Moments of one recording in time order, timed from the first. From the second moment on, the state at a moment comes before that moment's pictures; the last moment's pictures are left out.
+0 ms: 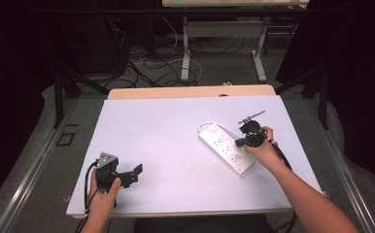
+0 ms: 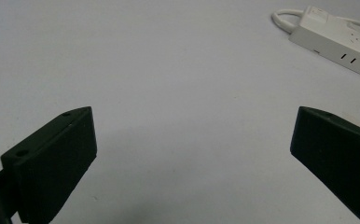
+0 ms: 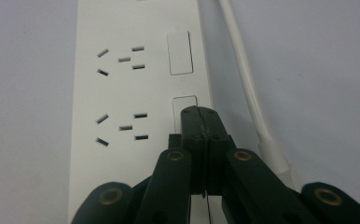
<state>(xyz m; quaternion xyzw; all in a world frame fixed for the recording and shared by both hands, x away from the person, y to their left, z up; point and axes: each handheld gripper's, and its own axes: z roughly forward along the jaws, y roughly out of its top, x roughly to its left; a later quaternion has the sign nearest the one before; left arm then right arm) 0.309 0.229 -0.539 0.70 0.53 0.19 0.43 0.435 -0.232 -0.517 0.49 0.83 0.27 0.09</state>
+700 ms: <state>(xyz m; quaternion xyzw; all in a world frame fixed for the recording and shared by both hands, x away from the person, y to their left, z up) 0.308 0.229 -0.539 0.70 0.53 0.19 0.43 0.425 -0.240 -0.511 0.48 0.83 0.27 0.10</state>
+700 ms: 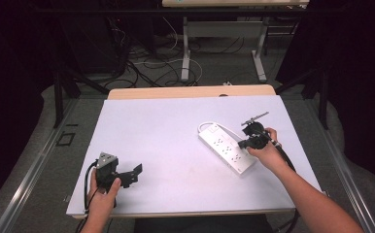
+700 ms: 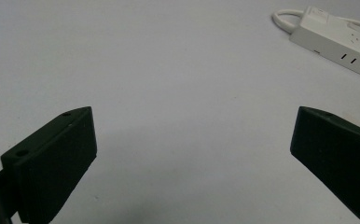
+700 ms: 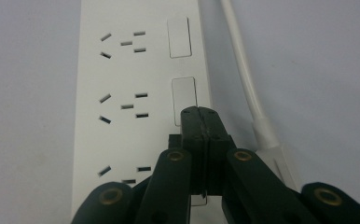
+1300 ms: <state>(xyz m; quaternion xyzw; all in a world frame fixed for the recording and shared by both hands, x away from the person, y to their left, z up) 0.309 0.229 -0.539 0.70 0.53 0.18 0.43 0.414 -0.250 -0.512 0.48 0.83 0.25 0.10</state>
